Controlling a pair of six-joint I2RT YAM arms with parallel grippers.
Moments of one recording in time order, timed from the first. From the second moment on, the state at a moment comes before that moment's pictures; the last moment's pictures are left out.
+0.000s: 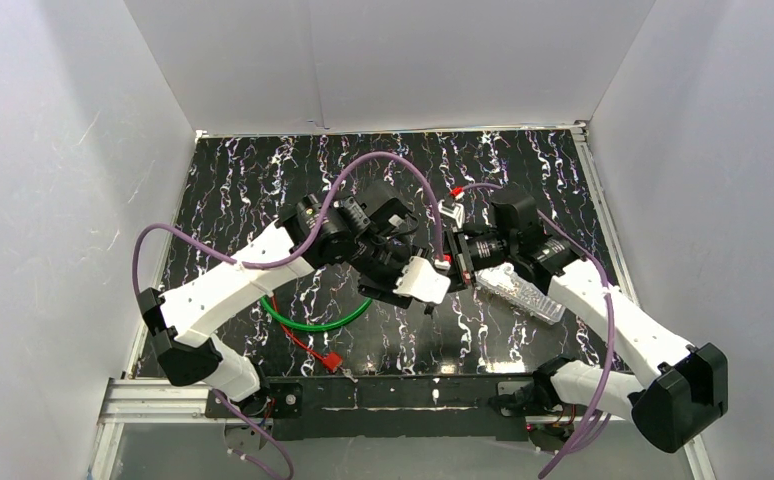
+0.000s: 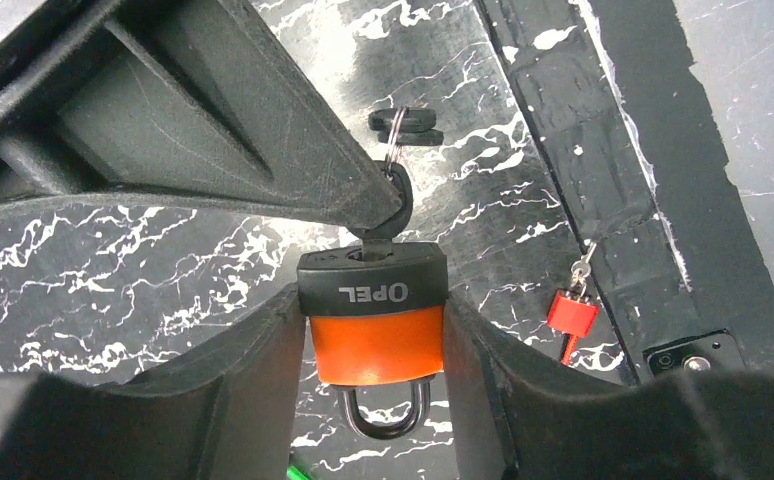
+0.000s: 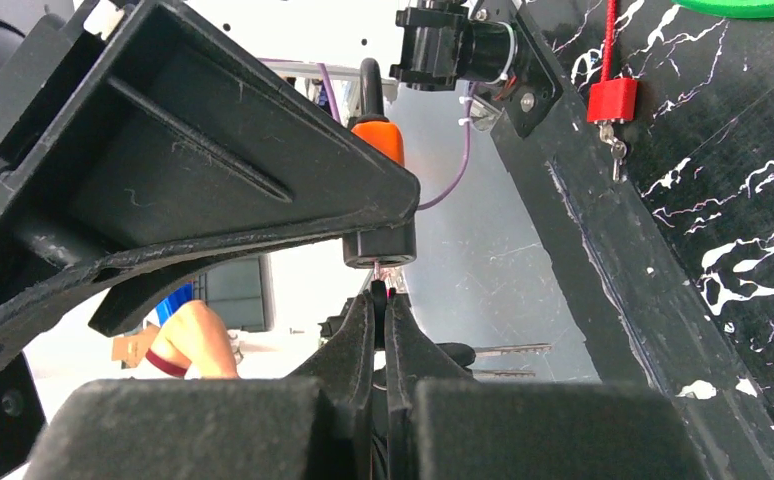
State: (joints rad) left arm -1.05 1.50 1.74 -1.29 0.40 0.96; right arm 0.58 1.11 0.91 -0.36 -1.12 0.81
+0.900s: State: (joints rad) left arm -1.09 1.47 1.74 -1.20 0.32 0.90; right arm 0.58 1.09 0.92 -0.25 -1.05 0.94
